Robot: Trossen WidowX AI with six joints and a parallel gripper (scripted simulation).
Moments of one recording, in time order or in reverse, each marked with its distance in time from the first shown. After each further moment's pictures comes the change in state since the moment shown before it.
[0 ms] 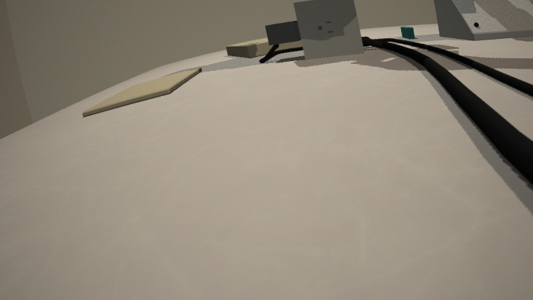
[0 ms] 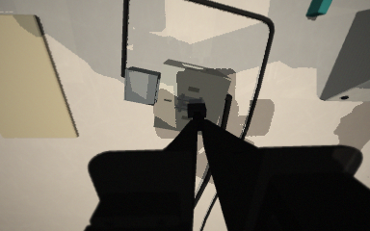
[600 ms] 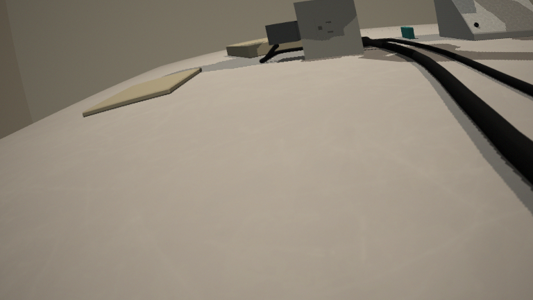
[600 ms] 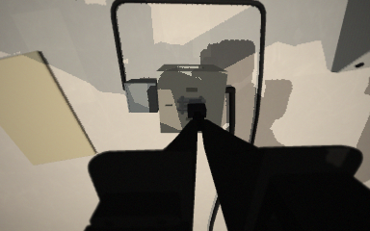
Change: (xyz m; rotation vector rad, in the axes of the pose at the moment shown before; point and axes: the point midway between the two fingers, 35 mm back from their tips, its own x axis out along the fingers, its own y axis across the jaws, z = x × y) arm 0.000 0.000 0.000 0.201 0.000 0.001
